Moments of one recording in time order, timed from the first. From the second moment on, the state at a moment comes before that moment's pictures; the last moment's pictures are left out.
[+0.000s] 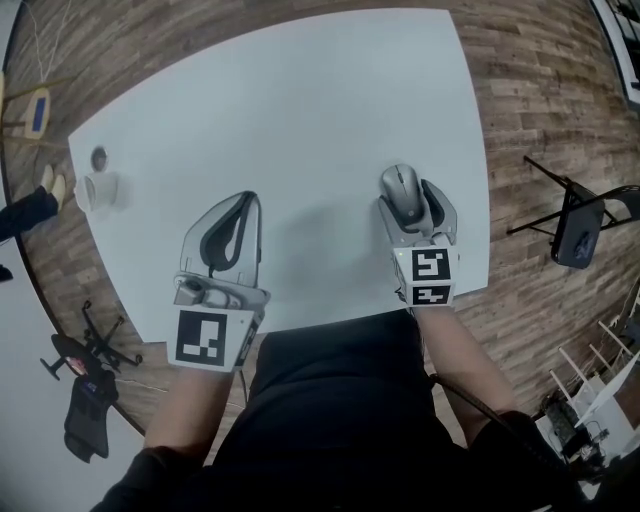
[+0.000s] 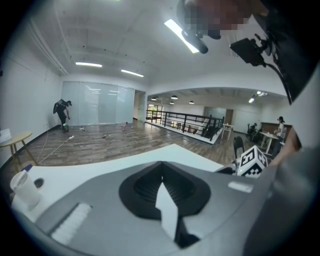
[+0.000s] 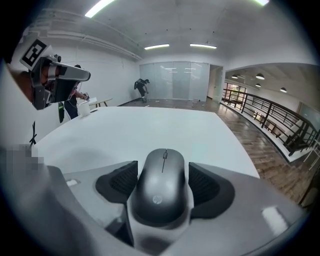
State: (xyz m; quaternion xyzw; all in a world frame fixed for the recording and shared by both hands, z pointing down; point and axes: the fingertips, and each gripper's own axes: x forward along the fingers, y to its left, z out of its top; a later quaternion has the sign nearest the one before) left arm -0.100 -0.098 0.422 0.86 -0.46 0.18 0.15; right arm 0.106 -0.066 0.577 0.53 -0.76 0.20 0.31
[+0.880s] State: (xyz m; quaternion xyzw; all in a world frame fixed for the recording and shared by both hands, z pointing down) left arm -0.103 -0.090 0.428 0.85 -0.47 0.16 0.18; right arm 0.111 -0.066 0.584 0.53 -0.76 0.22 0.31
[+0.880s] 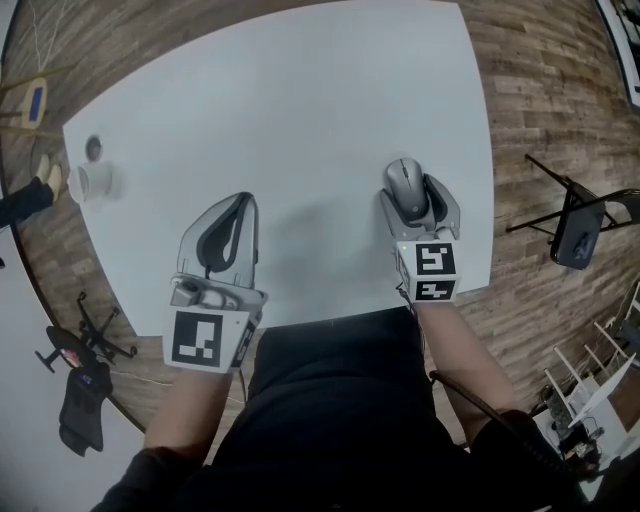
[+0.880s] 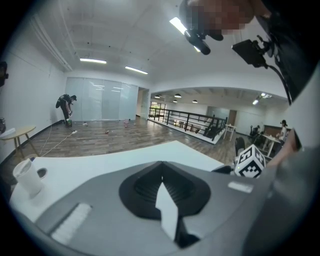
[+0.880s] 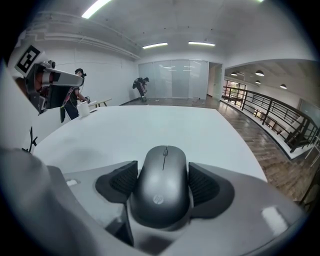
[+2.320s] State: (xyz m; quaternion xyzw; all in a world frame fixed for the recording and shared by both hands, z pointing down) left arm -0.107 -0.072 0.380 0.85 -0.49 0.11 0.14; right arm 0.144 -0.067 0.536 0.57 -0.75 0.21 0.27
